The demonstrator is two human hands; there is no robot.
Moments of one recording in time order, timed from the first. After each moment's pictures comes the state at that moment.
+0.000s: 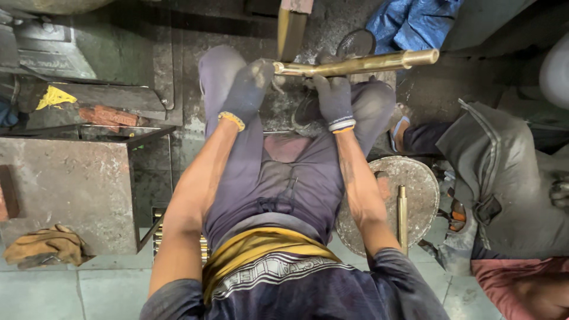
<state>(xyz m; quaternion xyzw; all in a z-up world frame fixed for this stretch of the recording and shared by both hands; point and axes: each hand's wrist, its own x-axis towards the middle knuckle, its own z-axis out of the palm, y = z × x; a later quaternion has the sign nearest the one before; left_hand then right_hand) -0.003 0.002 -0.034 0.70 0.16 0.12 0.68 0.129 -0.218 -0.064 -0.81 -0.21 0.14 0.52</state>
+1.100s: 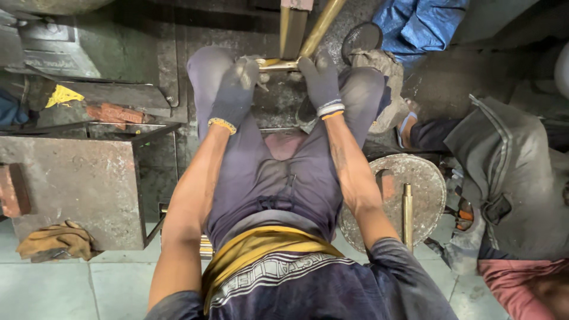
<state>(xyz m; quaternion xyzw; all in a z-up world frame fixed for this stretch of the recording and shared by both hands) -0.016 0.013 -0.024 0.68 0.24 0.11 0.69 0.130 -0.166 -0.057 -0.80 -0.17 0.16 0.55</state>
